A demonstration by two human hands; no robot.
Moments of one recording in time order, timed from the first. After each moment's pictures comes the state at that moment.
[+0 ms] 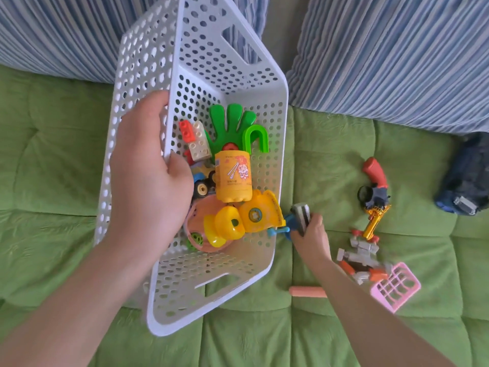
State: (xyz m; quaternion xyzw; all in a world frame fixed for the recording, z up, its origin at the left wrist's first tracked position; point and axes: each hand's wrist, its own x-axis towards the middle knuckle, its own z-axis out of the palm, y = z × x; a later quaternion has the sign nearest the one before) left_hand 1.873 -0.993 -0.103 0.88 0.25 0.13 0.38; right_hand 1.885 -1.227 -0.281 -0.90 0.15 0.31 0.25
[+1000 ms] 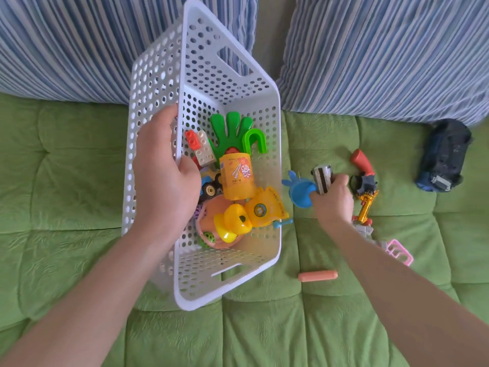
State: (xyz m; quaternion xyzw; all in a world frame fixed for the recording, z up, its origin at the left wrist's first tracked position) left_hand 1.869 -0.969 -0.103 0.88 0.23 0.11 0.41; right_hand 1.921 -1.205 -0.206 -0.93 0.20 0.14 0.26
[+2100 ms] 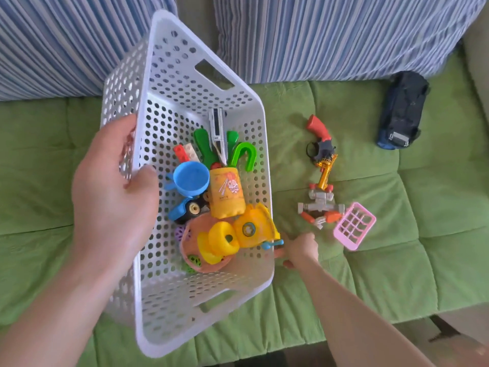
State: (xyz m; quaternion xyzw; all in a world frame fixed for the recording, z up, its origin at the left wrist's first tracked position) left_hand 1.839 -1.047 -0.078 0.88 0.19 0.06 0.43; right_hand 1.805 -1.285 -0.279 -0.77 0.45 0.35 0.30
